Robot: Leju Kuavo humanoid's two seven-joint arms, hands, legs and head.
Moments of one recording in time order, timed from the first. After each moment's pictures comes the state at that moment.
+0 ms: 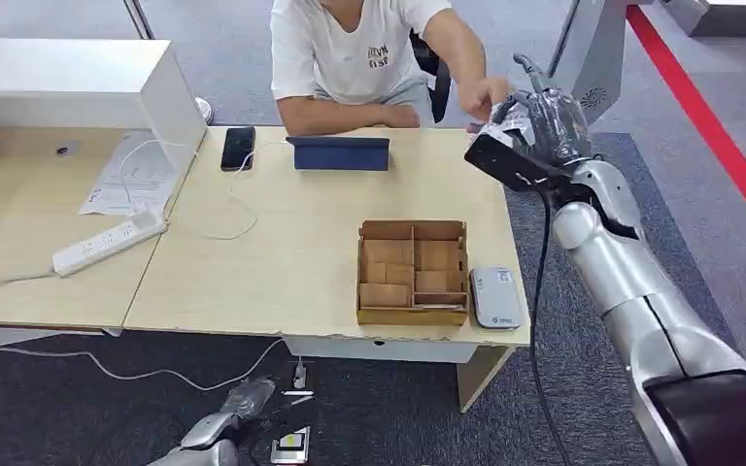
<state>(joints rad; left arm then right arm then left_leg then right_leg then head) -0.42 0.03 -0.90 -0.29 -0.28 0.36 -0.07 -1.06 -0.11 0.50 -0.55 0.72 -0.21 -0.32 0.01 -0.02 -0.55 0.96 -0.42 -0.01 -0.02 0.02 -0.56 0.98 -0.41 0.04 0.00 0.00</state>
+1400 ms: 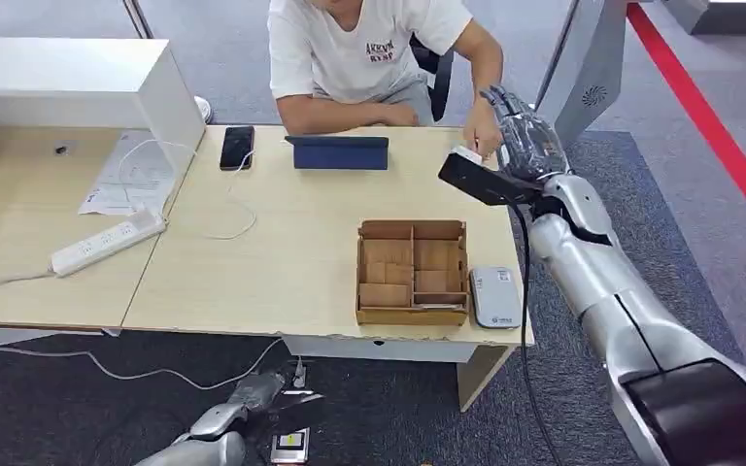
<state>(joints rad) -0.45 0.02 -0.90 -0.29 -0.37 0.32 -0.05 -1.08 -0.04 0.55 -0.40 0.78 -0.26 -0.29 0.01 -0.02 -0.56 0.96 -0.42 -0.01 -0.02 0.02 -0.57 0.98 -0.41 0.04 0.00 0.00</state>
